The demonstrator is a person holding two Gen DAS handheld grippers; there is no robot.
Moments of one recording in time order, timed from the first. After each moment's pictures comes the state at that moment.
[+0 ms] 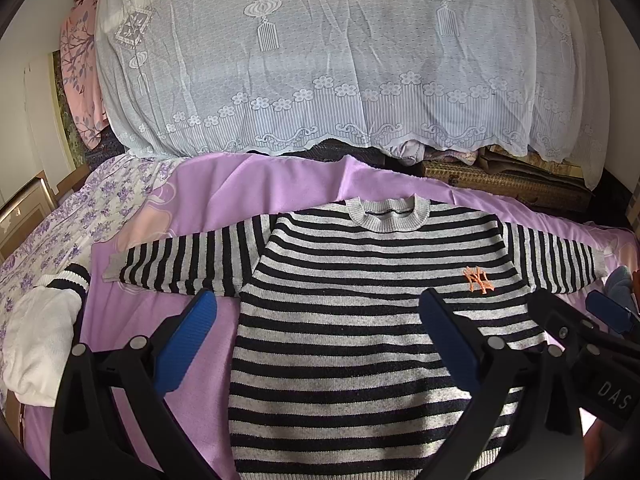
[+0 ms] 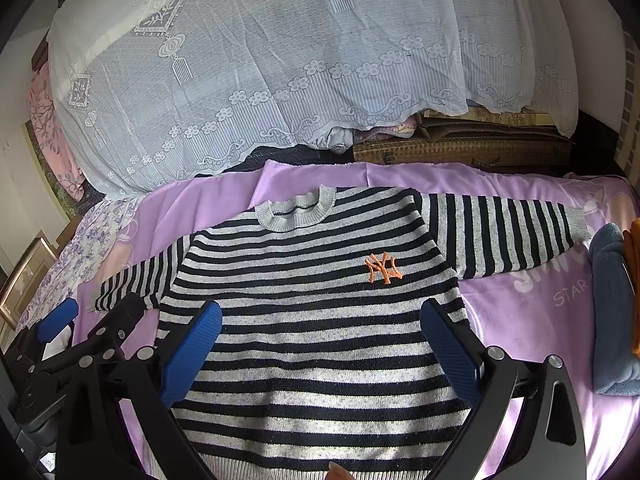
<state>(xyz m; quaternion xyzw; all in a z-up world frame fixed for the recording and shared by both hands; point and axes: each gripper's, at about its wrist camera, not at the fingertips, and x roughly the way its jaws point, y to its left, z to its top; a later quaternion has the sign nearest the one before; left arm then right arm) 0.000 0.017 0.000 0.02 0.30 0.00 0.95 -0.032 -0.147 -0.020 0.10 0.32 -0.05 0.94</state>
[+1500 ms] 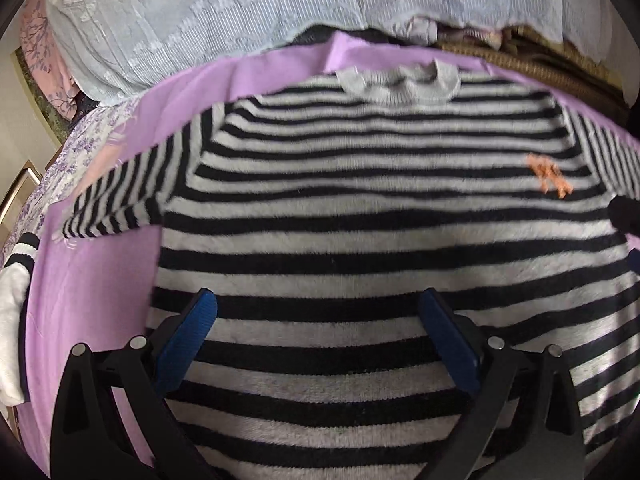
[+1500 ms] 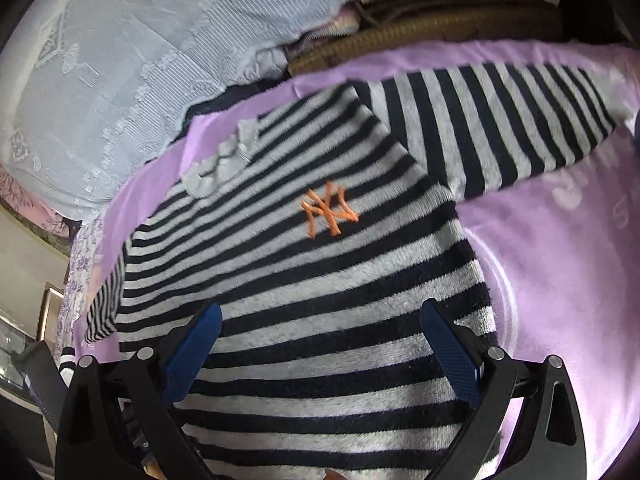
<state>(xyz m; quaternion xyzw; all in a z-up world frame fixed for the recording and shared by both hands) 0.072 -0.015 -0.134 0.08 0.45 0.02 0.89 0.049 -0.234 -0.136 0.26 0.43 -0.06 0.86</state>
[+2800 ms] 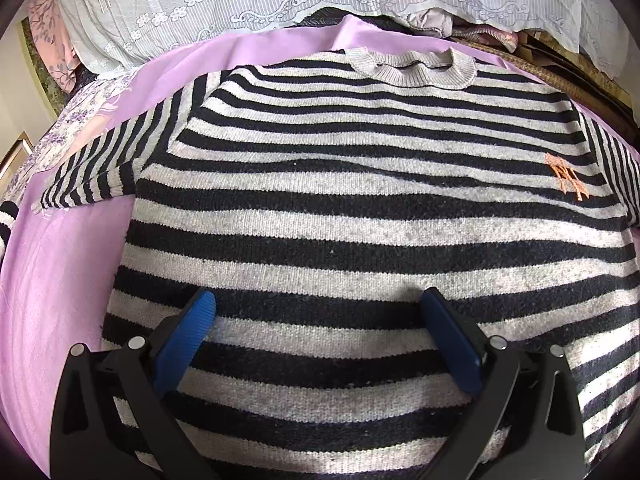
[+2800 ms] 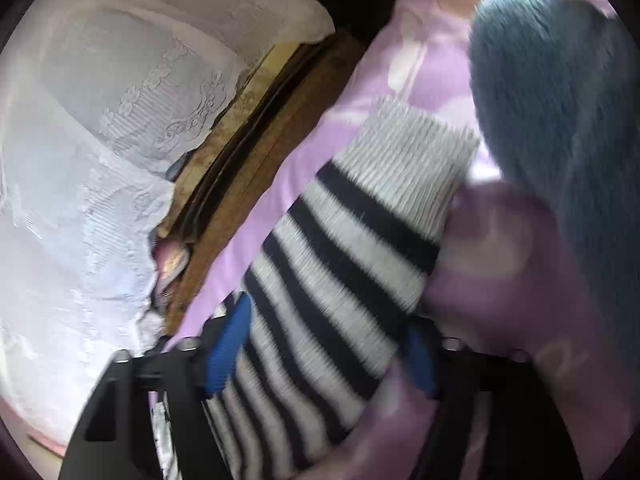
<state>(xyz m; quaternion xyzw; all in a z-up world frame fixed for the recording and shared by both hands) 0.082 -0.006 -0.153 0.04 0.46 0.01 0.89 0.047 -0.492 -0.177 0.46 0.16 -0.26 0.84</state>
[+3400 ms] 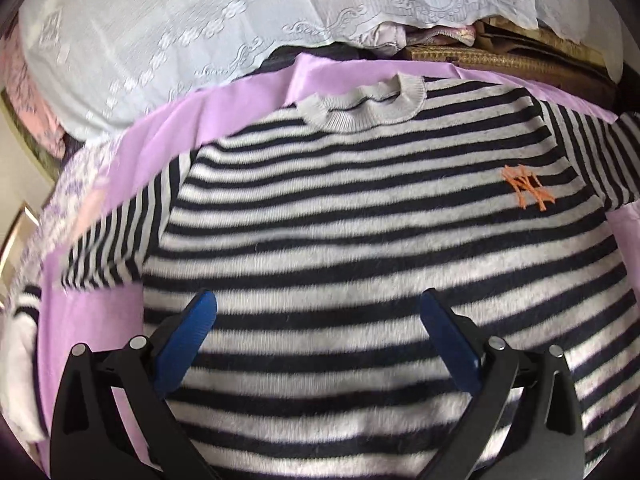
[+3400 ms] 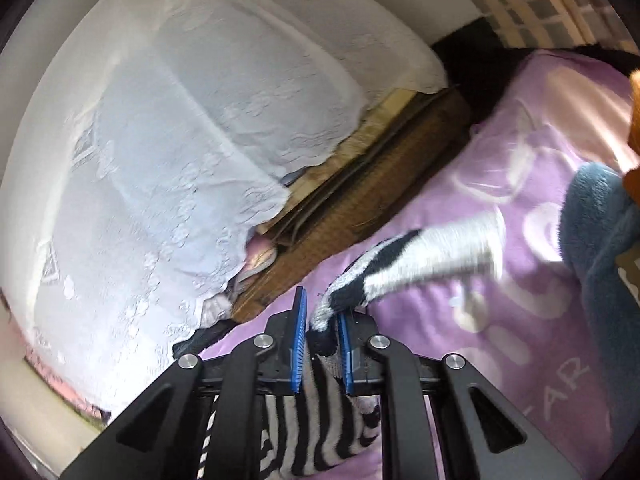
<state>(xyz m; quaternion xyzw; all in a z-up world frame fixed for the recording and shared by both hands) 0.098 -0.052 -0.112 0.13 0.42 -0.01 0.90 0.020 -0.450 -0.103 0.37 0.10 -0.14 0.91</state>
